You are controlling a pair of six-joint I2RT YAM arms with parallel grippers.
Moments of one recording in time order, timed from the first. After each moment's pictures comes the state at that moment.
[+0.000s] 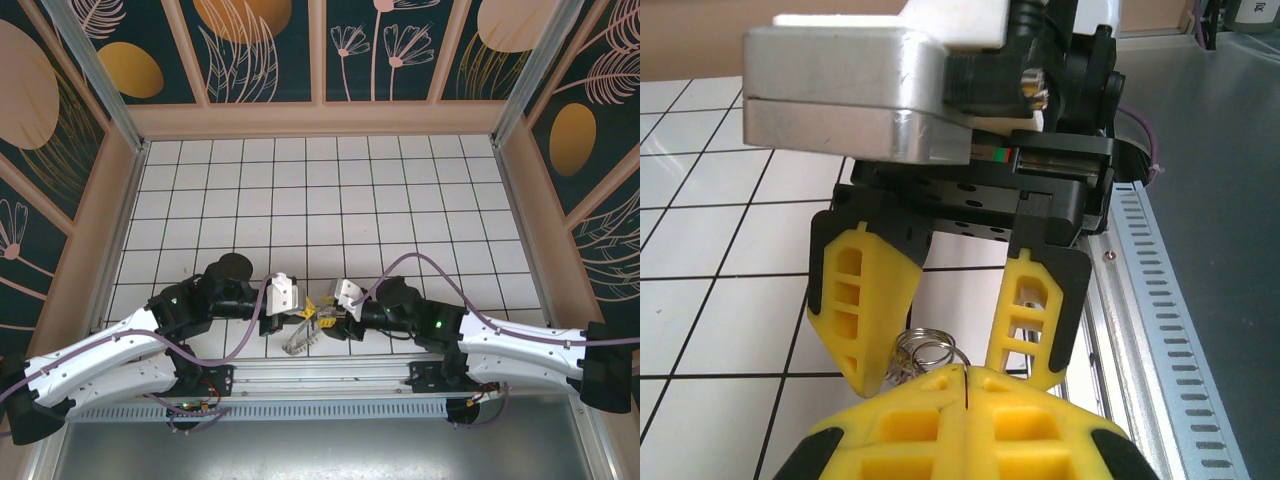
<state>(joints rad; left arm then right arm) -1.01 0.82 0.70 -0.36 0.47 0.29 1.19 0.86 0.42 0.08 -0.17 -0.05</state>
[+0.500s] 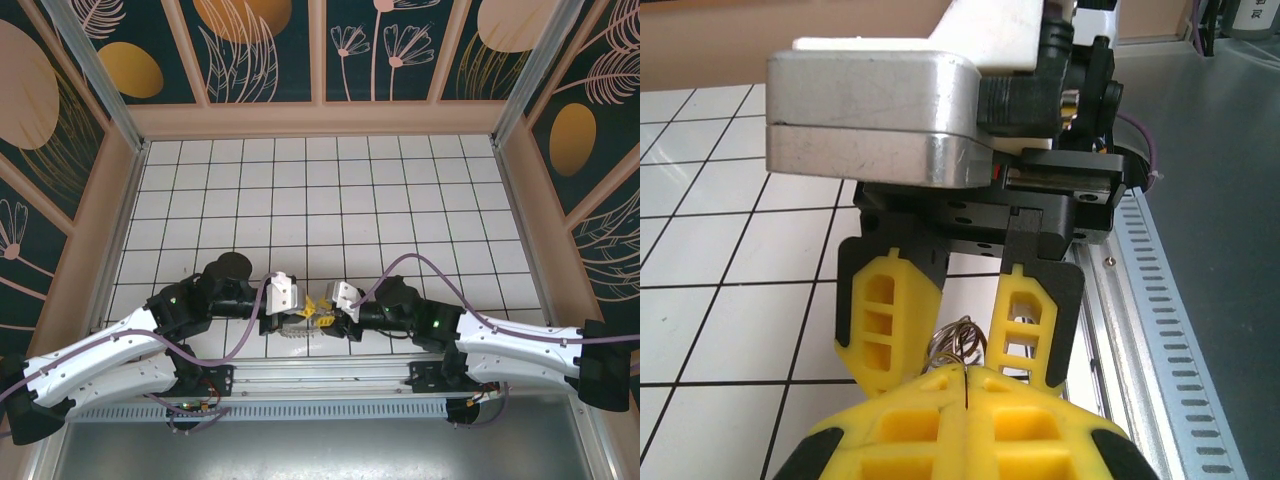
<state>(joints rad) -1.01 0.82 0.71 -0.36 0.47 0.29 1.19 0.88 0.42 0.12 -0.21 -0.08</state>
